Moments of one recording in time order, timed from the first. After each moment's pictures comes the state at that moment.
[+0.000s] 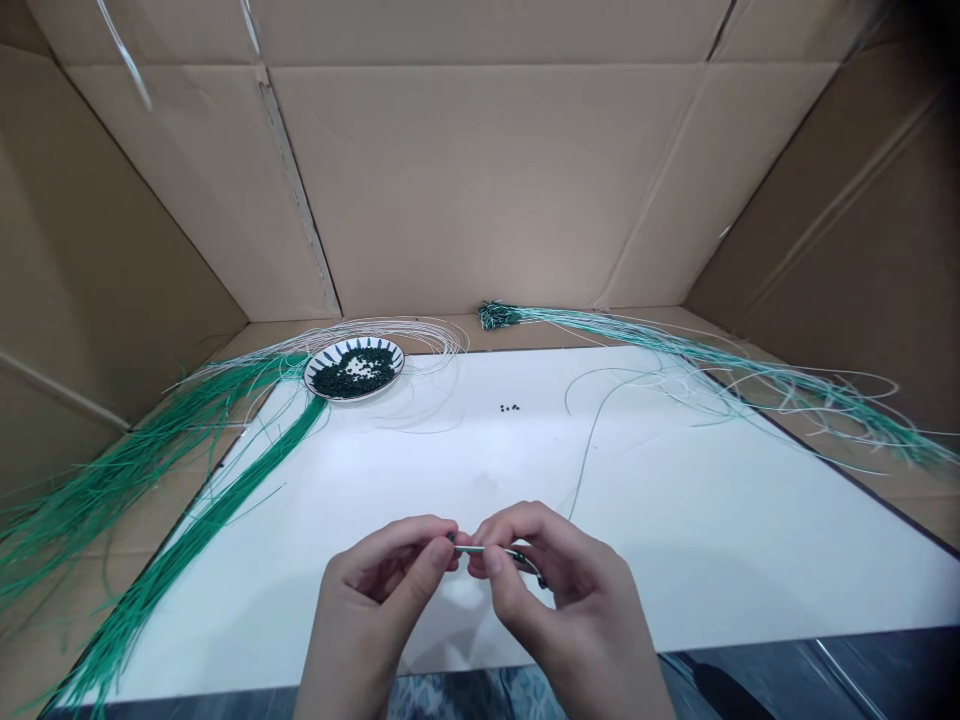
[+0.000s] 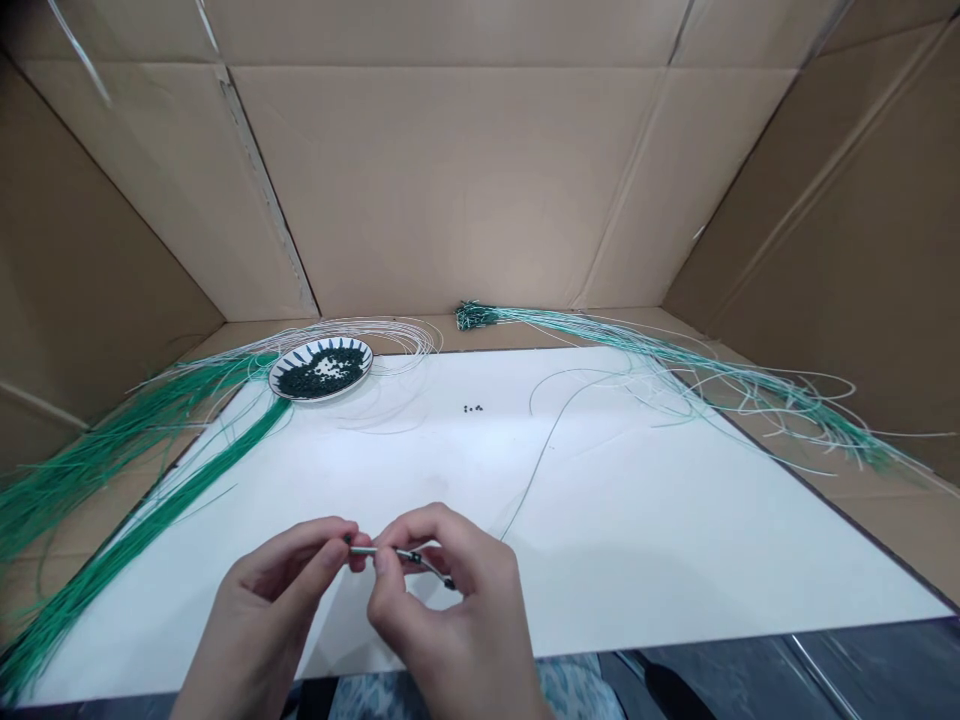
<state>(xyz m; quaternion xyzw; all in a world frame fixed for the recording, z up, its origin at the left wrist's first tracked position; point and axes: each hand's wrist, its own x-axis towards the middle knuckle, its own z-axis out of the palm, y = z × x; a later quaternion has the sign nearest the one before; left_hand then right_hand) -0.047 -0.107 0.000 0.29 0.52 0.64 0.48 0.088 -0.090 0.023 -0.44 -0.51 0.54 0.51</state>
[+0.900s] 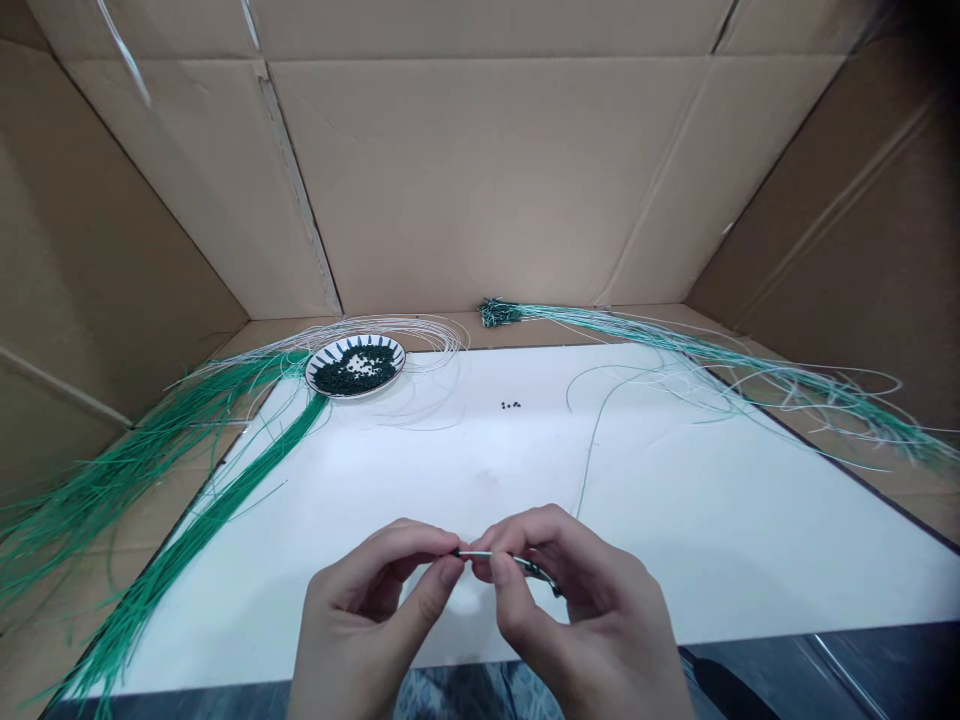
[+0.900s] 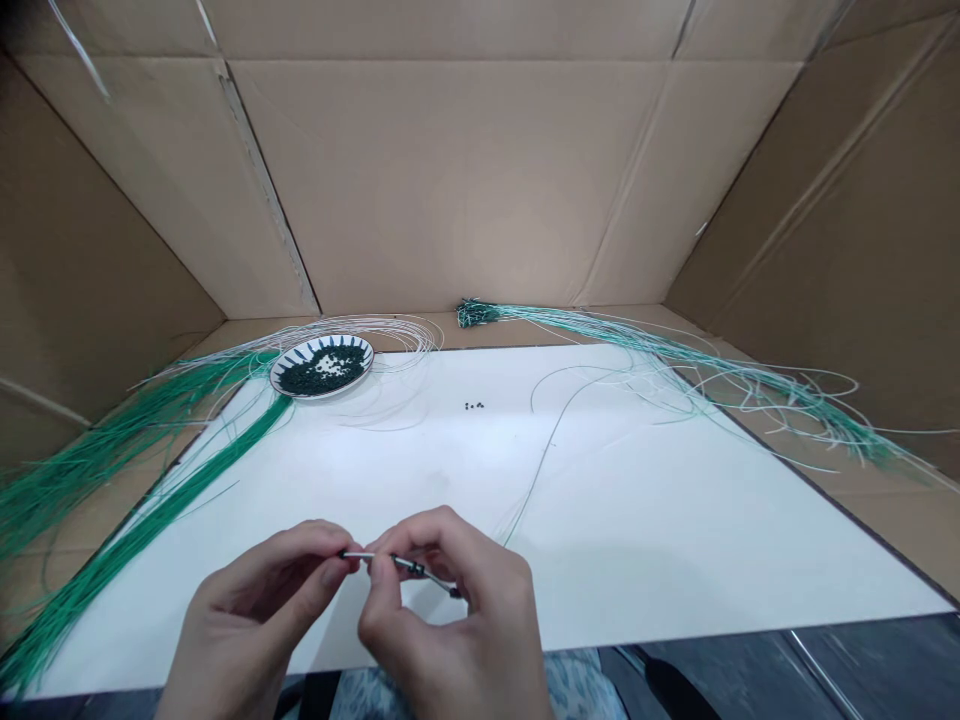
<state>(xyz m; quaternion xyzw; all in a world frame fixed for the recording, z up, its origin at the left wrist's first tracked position) -0.042 -0.113 0.017 0.37 0.50 0.66 0.42 0.089 -0.097 0.028 -0.49 -0.56 0.46 0.49</state>
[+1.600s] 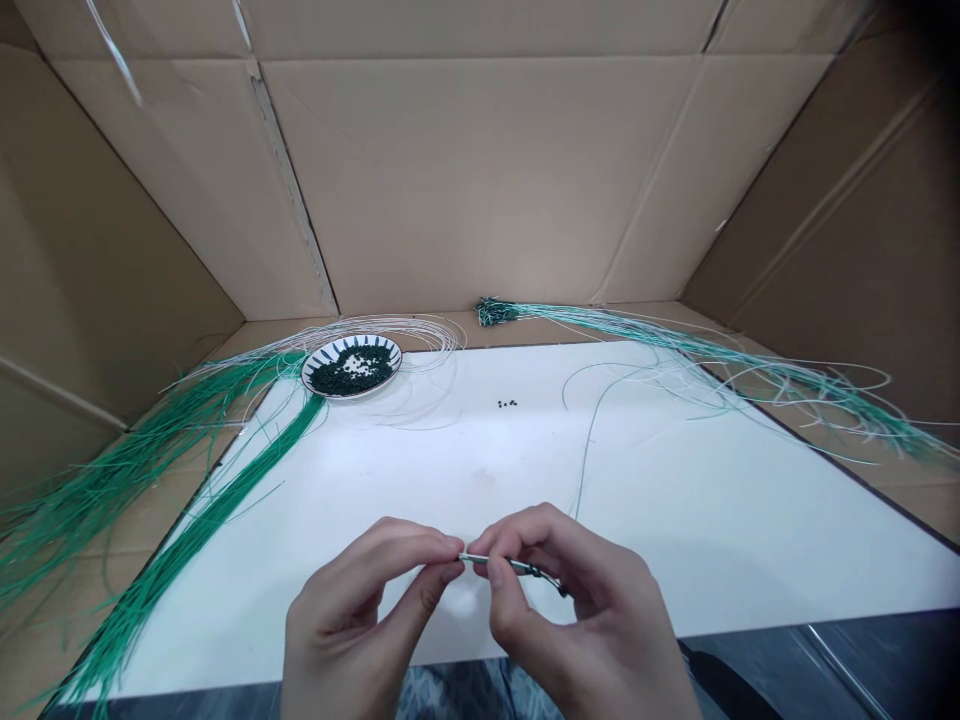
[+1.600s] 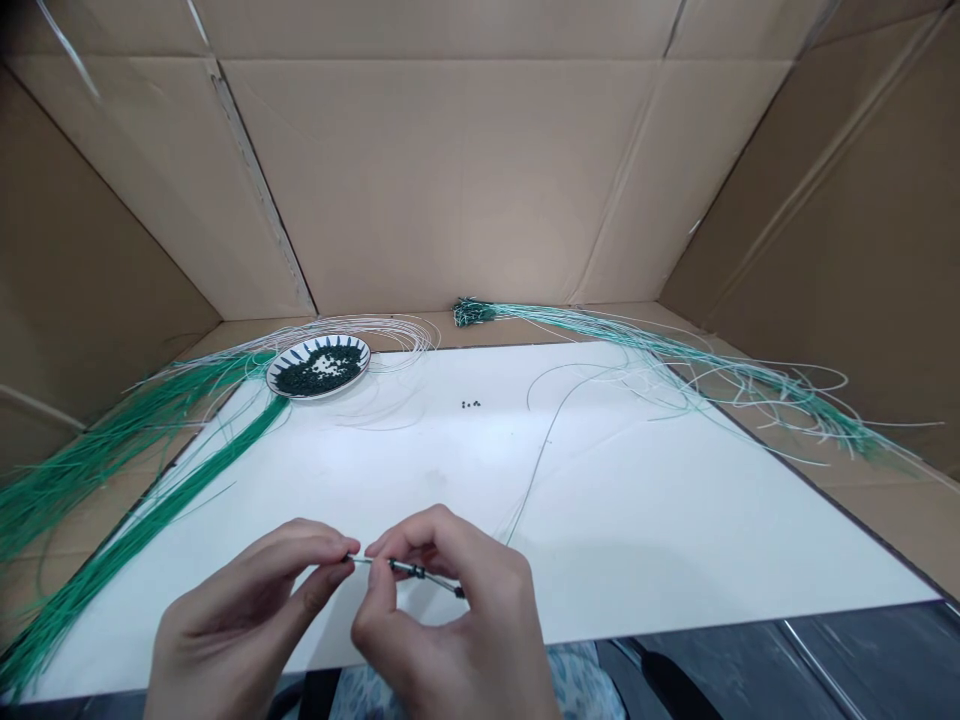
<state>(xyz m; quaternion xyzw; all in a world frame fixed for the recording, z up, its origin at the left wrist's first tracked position) -0.053 -0.118 0.015 0.52 0.51 0.61 0.31 0.092 -0.096 0.032 -0.48 -0.58 0.45 0.49</state>
